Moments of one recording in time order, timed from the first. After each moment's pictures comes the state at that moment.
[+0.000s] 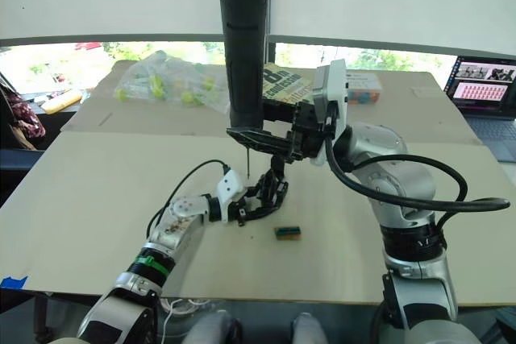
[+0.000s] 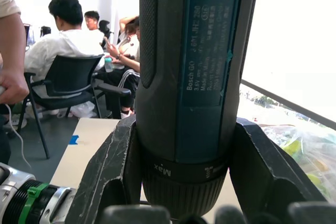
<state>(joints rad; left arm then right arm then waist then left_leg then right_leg) -0.54 0.18 -0.22 0.48 -0.08 0.00 -0.94 -0.71 -0.47 0.02 -0.26 0.69 0.47 0.94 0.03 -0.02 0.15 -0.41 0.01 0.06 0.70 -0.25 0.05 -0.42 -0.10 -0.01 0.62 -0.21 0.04</state>
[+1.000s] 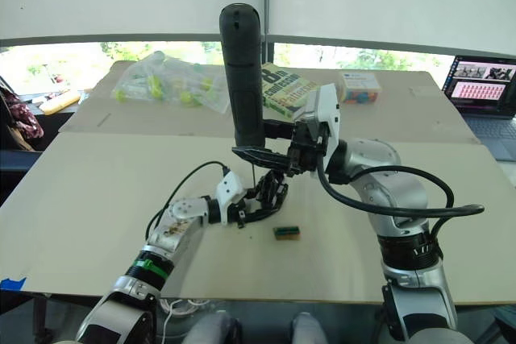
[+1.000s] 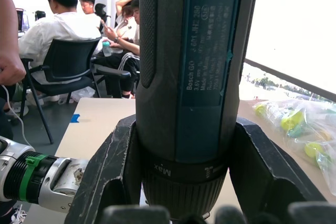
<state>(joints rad) -0.52 0.19 -0.22 0.44 -0.08 0.02 -0.95 -0.65 -0.46 0.03 -0.24 0.63 0.47 0.98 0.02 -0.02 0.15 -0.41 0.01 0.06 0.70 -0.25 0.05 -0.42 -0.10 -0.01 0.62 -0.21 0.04</state>
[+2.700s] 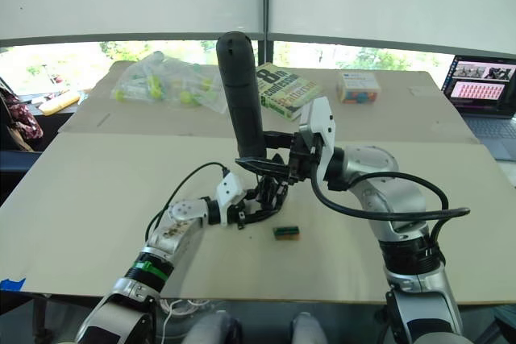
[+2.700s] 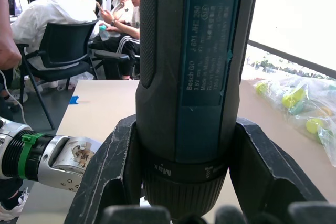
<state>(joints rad) -0.50 0.19 -0.22 0.42 -0.08 0.03 -0.95 -0.62 -0.49 0.06 -0.24 0.59 0.47 0.98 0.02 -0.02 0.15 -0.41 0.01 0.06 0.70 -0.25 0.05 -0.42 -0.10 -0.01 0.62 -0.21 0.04</state>
